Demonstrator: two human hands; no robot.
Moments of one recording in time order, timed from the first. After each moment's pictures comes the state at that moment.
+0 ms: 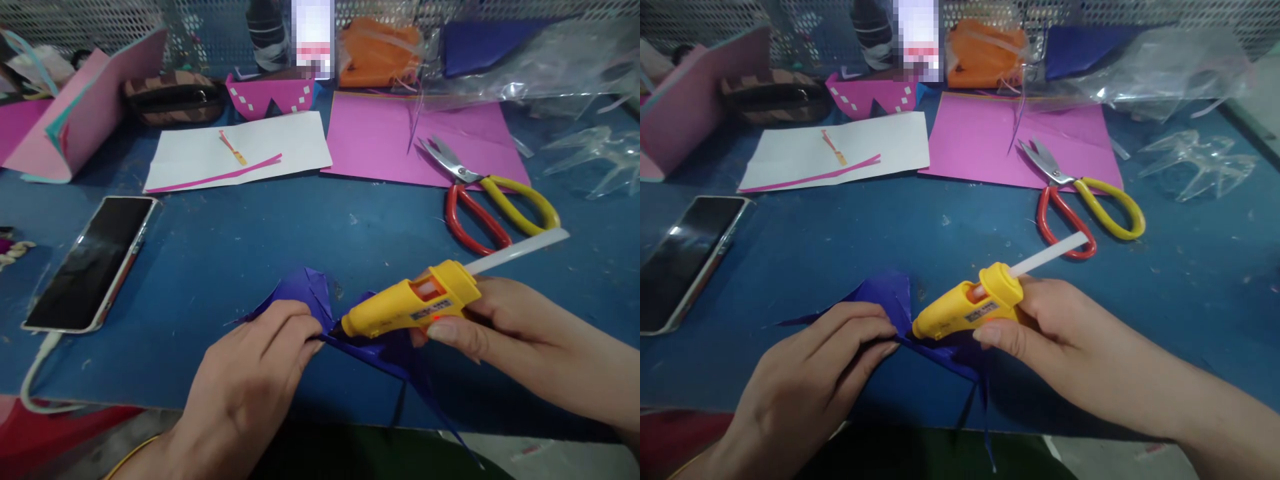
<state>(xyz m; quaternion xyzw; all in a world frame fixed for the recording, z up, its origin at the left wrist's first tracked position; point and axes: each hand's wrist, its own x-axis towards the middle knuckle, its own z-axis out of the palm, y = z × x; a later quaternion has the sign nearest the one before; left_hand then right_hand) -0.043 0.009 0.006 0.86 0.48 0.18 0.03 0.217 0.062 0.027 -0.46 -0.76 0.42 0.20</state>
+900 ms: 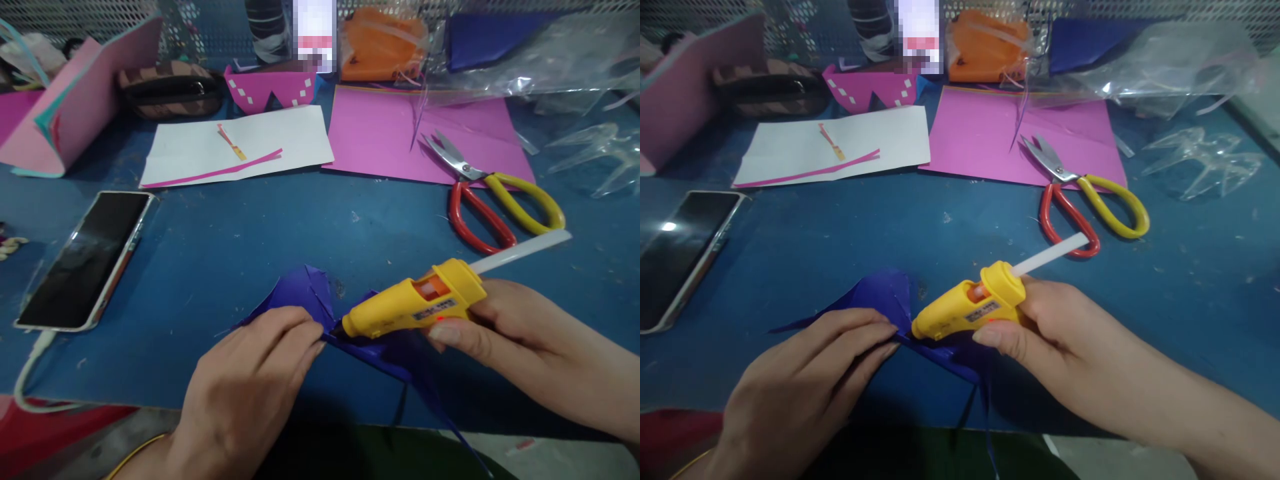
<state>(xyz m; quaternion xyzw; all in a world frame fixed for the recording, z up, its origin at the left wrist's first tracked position) -0.043 0.001 0.004 0.84 0.50 0.18 -0.02 0.215 0.059 0.025 -0.46 -0.76 0.42 0.19</state>
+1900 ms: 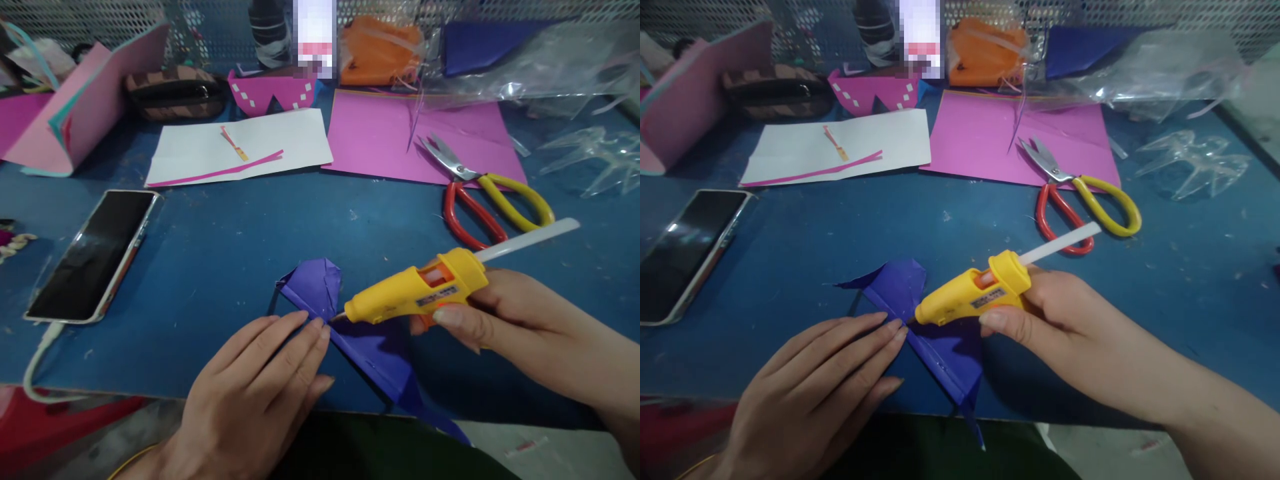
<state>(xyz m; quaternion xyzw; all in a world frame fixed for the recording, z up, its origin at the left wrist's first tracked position) -0.050 -0.012 -0.005 0.89 0.41 0.21 -0.02 0.221 0.060 0.028 -0.49 -0.74 0.43 0.15</state>
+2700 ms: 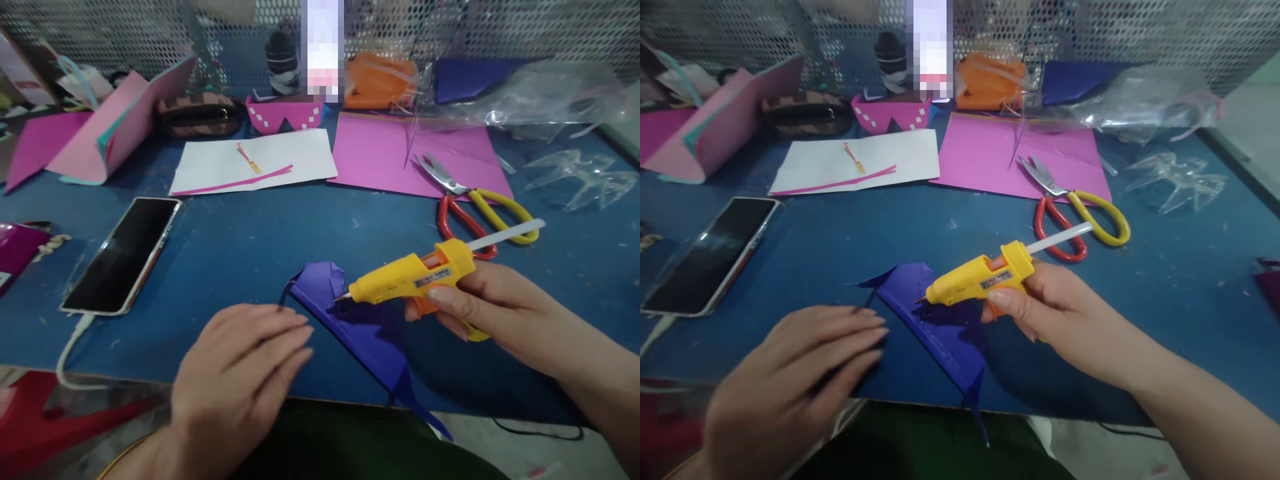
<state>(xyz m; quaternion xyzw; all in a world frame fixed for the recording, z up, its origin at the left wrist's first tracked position) -0.064 -0.011 0.004 0.81 0.50 0.31 0.04 0.222 0.063 0.022 -0.50 -0.65 0.54 0.18</state>
